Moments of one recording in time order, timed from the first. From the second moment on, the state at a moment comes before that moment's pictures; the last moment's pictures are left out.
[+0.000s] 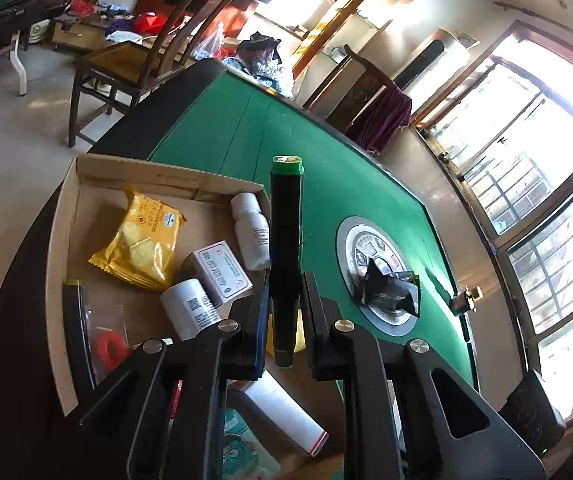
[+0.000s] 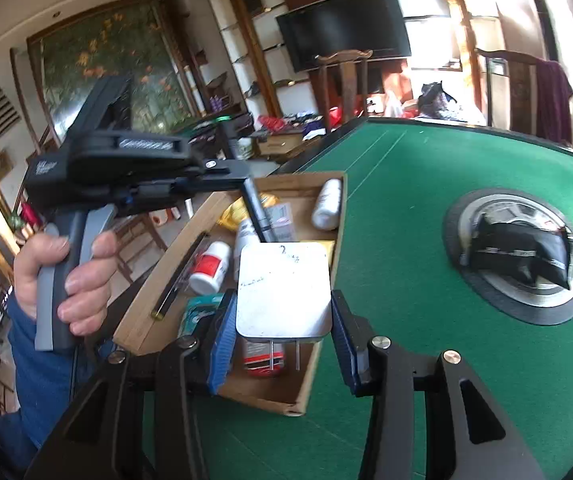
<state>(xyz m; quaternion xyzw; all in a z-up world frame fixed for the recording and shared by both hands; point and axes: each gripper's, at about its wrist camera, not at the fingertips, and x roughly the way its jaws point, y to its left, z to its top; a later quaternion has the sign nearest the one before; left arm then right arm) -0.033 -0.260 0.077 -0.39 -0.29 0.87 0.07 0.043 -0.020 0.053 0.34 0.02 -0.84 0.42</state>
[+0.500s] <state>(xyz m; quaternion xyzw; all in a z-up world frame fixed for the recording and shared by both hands) -0.051 -0.267 0.045 -0.43 -0.30 0.85 0.04 0.063 -0.075 0.030 0.36 0.08 -0.81 0.46</state>
